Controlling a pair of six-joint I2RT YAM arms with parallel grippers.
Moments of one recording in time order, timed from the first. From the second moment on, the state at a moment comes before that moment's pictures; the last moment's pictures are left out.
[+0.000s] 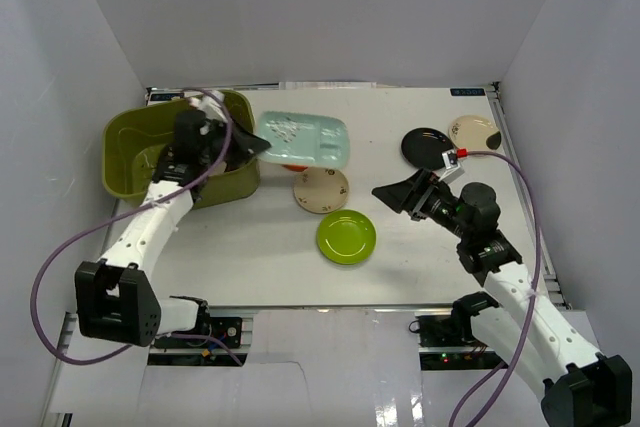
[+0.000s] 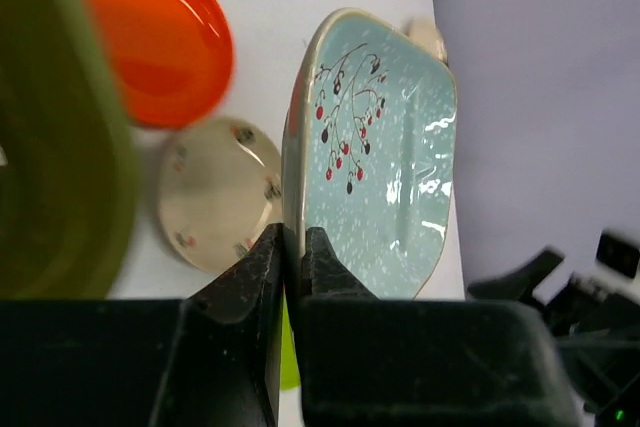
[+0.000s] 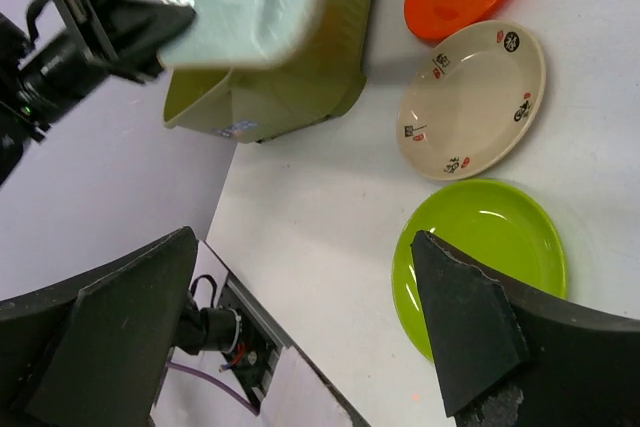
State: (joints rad) left arm -0.24 1.29 1.00 -0.12 0.43 -0.70; right arm 0.37 0.74 0.46 0.14 -0.43 0.88
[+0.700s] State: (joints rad) left arm 0.35 1.36 0.99 -0.22 0.20 -0.74; right arm 0.37 0.74 0.41 0.01 -0.43 0.69
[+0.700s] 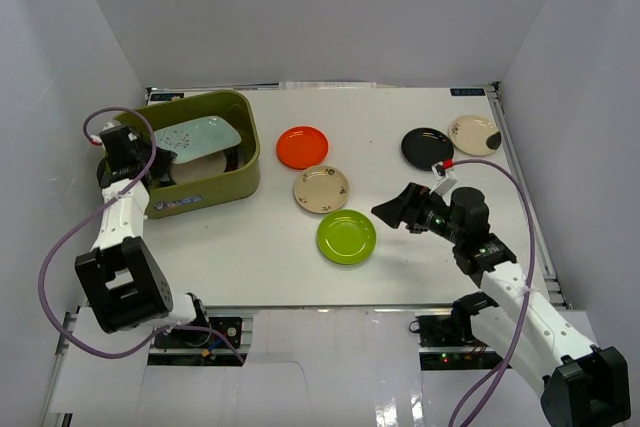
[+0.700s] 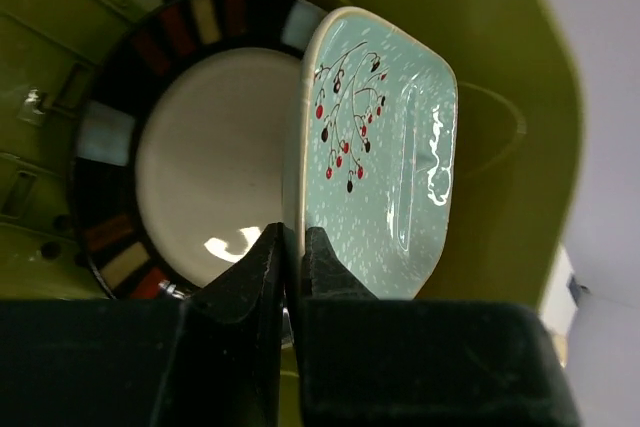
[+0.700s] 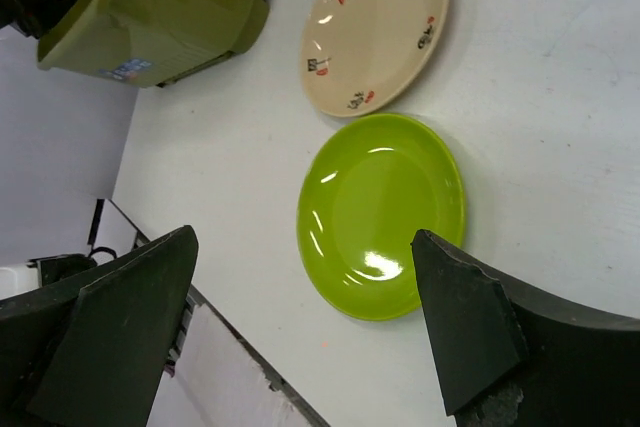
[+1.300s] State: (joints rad) left arm 0.36 1.45 1.00 -0.19 0.19 -0.73; right arm 0.40 0.96 0.21 0.10 -0.38 0.66
